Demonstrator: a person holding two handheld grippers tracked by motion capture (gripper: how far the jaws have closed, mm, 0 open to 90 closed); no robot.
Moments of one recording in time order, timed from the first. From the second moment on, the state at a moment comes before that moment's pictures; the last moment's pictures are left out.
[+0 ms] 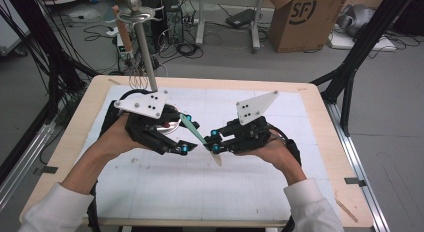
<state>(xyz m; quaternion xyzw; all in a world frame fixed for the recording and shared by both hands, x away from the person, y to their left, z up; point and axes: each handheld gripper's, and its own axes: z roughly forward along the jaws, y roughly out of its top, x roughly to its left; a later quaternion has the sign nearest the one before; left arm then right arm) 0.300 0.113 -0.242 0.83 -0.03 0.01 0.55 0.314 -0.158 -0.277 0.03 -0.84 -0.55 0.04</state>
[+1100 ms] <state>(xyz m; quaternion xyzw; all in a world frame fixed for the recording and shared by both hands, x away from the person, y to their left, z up) 0.306 0.119 -0.238 0.84 0.04 0.03 0.54 0.315 -0.165 -0.288 -0.06 -0.83 -0.56 0.04</state>
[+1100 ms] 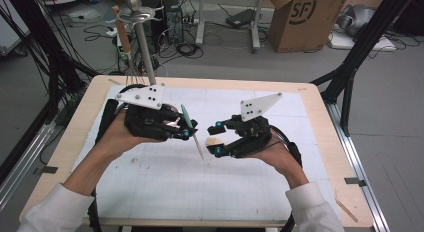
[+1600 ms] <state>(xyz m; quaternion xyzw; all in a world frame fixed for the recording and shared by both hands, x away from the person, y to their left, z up) 0.312 0.159 -0.229 0.85 0.10 0.07 0.52 0.304 -0.239 -0.312 -0.19 -0.82 -0.53 -0.08</state>
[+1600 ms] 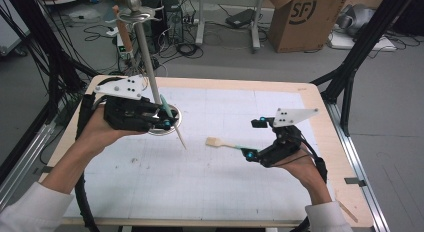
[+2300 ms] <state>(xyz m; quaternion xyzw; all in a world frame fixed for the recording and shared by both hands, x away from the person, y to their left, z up) 0.325 0.204 -0.204 0.86 0.16 0.11 0.48 0.279 -0.313 -0.338 -0.27 -0.79 -0.52 -0.14</state>
